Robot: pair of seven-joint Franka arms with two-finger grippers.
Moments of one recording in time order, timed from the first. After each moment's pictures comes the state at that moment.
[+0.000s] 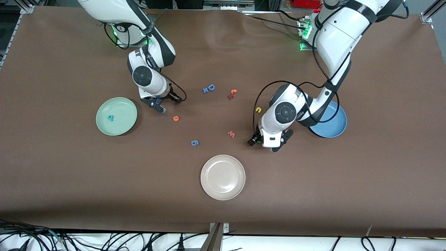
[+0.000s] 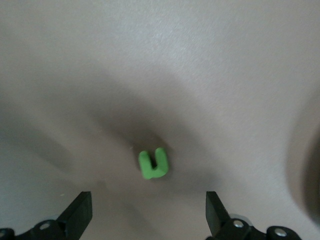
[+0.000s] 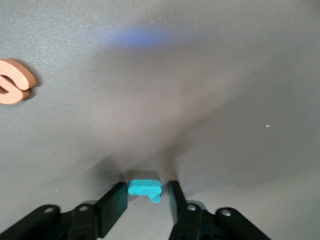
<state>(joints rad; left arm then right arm) -0.21 0.75 -0.35 -1.65 0.14 2.39 -1.42 0.29 0.37 0.25 -2.34 0.13 2.54 0.96</state>
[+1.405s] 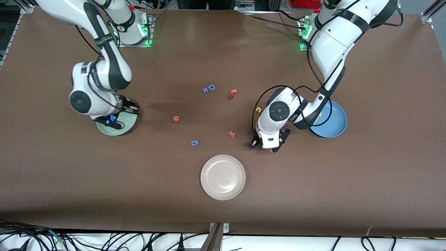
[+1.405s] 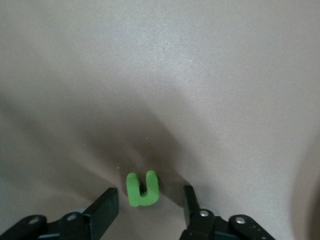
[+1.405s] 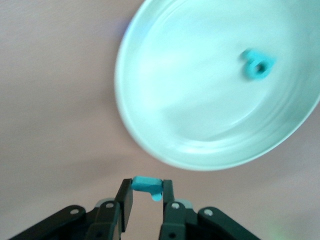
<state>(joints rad) -0.22 0.81 -0.34 -1.65 0.25 2.47 -1.59 0.26 0.33 -0.13 -2.10 0.13 2.04 0.38</state>
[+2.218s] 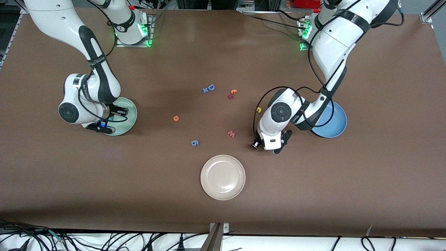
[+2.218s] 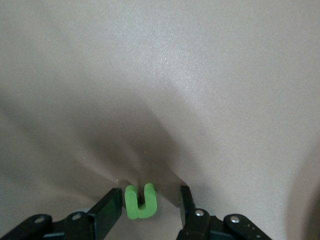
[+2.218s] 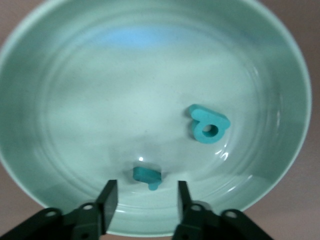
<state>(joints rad) -0.22 0.81 -0.33 -1.64 0.25 2.47 -1.59 0.22 0.45 -0.19 -2.08 0.13 2.12 0.17</state>
